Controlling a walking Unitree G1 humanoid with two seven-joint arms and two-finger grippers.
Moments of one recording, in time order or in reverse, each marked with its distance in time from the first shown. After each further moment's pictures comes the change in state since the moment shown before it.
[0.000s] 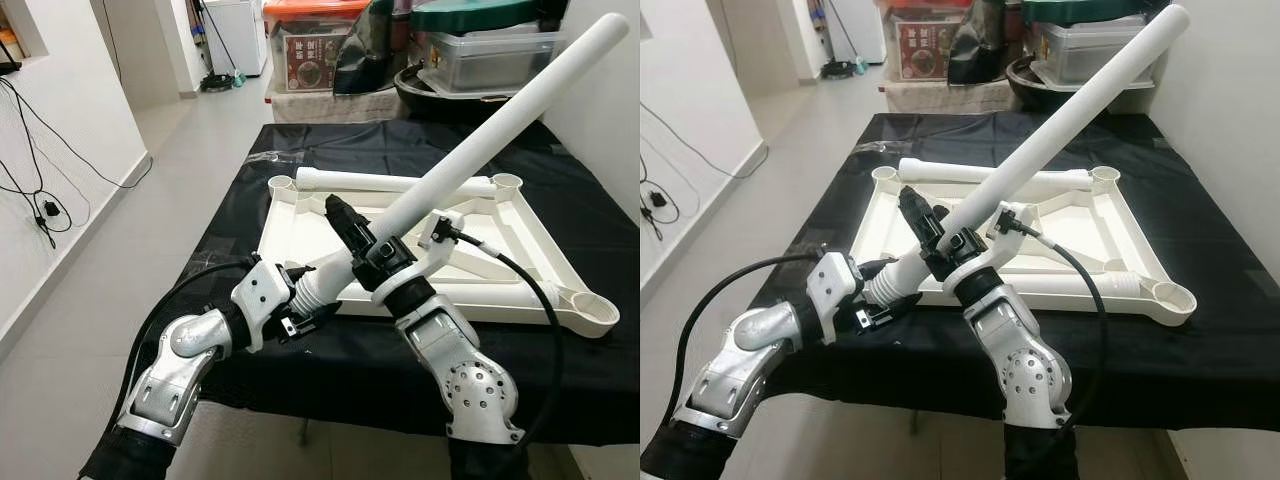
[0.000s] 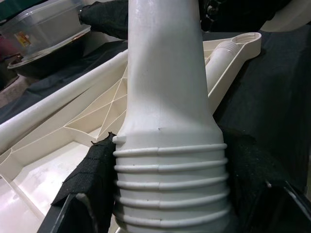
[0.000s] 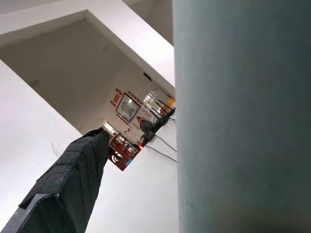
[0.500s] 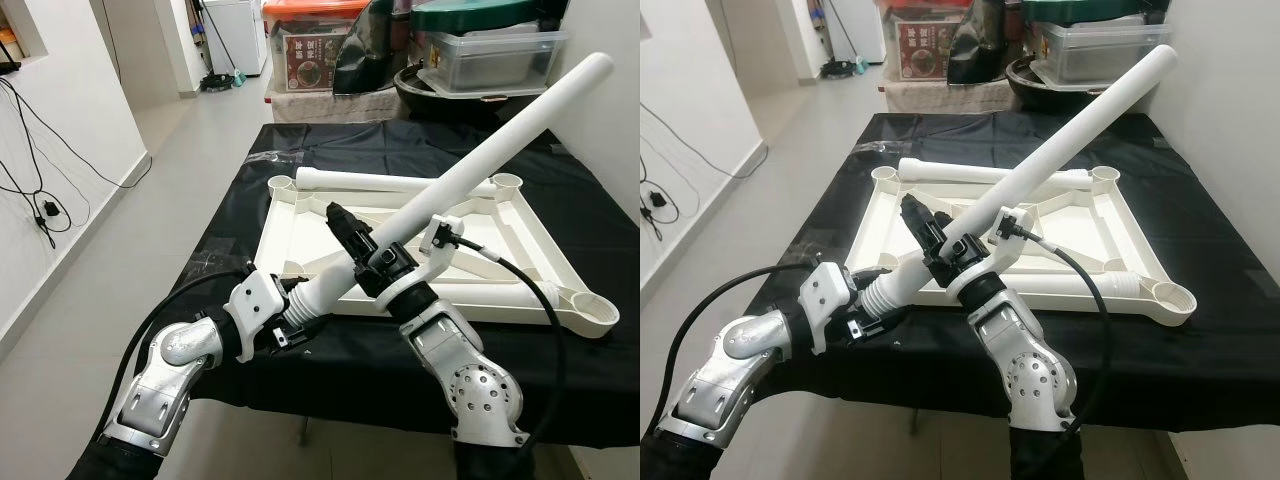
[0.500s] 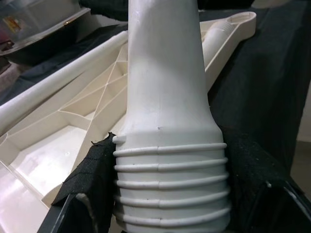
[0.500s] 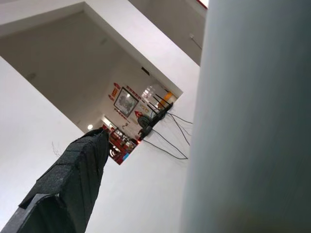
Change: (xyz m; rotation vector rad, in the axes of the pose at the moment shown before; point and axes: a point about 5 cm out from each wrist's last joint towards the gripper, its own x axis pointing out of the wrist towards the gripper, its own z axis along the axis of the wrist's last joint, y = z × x) left arm -0.011 -0.001 -0.006 0.017 0.061 -0.024; right arm -0.006 -0.008 0.001 -0.015 0.026 -0.004
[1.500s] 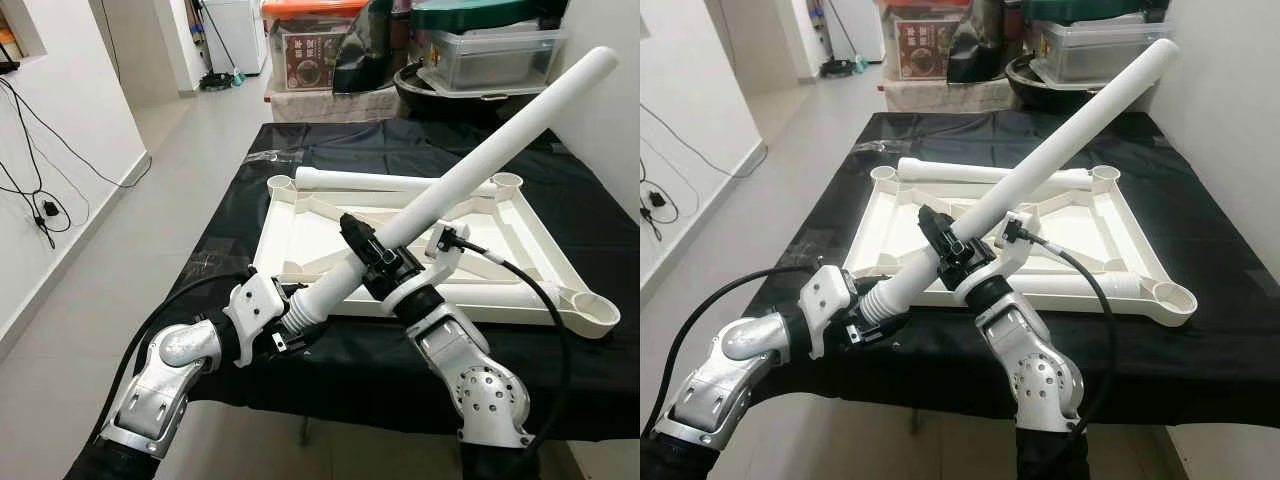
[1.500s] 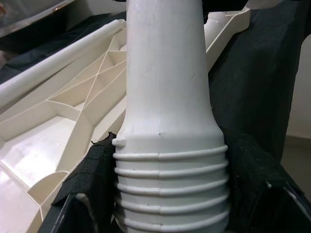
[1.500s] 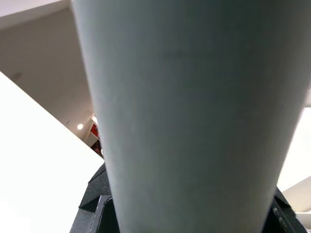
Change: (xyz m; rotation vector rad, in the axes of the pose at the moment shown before) left arm 0.000 -0.003 -0.003 -0.040 0.041 -0.024; right arm -0.003 -0.009 -0.001 0.003 0.011 -0.047
